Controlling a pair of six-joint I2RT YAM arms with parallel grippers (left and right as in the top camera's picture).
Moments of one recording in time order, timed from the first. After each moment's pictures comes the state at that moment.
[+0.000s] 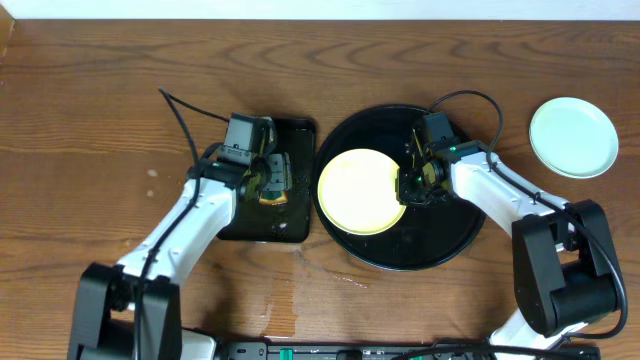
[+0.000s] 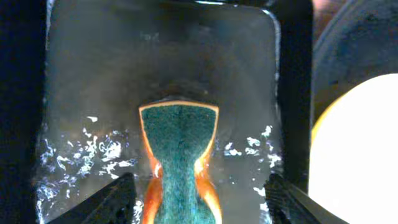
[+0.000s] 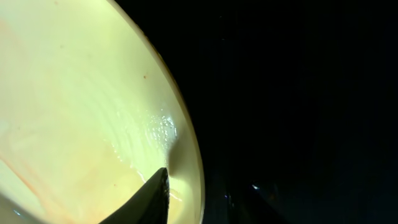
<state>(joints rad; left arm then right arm) -0.26 1.55 0.92 -0.44 0.07 -0.30 0.31 1.82 1.05 -0.62 -0.19 0.39</state>
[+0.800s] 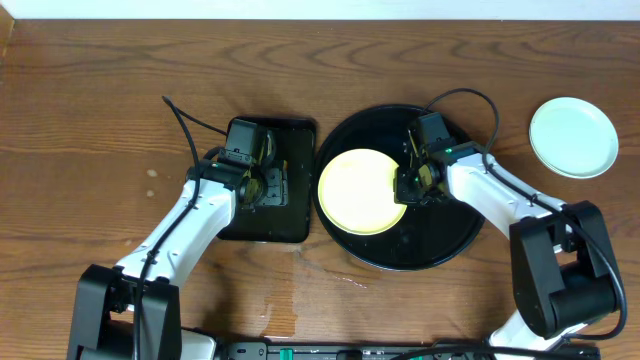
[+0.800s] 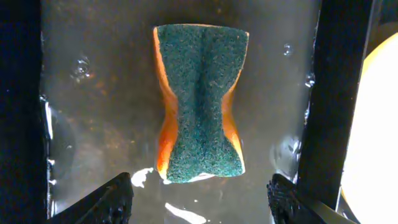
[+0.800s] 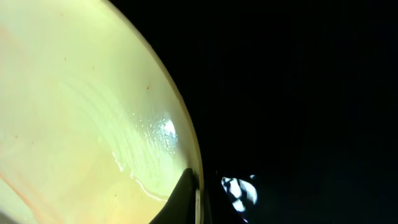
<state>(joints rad) -0.26 1.55 0.92 -0.60 0.07 -0.30 0.33 1.82 1.05 -0.60 -0.14 0.40</state>
